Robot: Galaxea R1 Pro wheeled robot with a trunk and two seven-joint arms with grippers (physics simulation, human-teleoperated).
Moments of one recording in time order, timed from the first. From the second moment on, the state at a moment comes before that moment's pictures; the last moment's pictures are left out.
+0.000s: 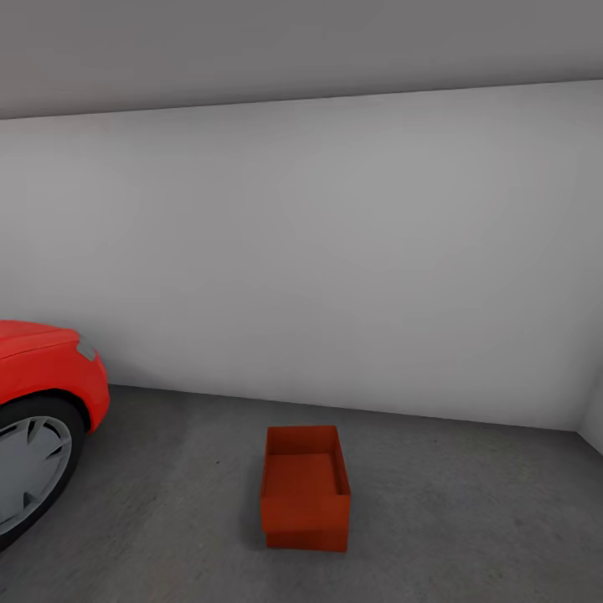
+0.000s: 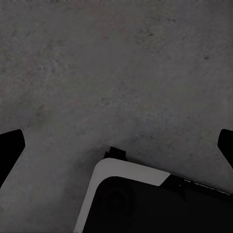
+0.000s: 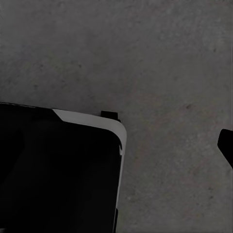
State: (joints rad) left arm -0.23 0.06 -0.02 0.00 0.33 -0.13 0.03; right arm -0.12 -0.02 0.10 0.03 0.04 -0.21 -0.02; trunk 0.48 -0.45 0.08
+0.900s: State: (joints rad) left arm -0.23 0.06 -0.02 -0.01 0.33 -0.13 0.03; right arm -0.12 -0.02 0.10 0.03 0.04 -0.20 -0.03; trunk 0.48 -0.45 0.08
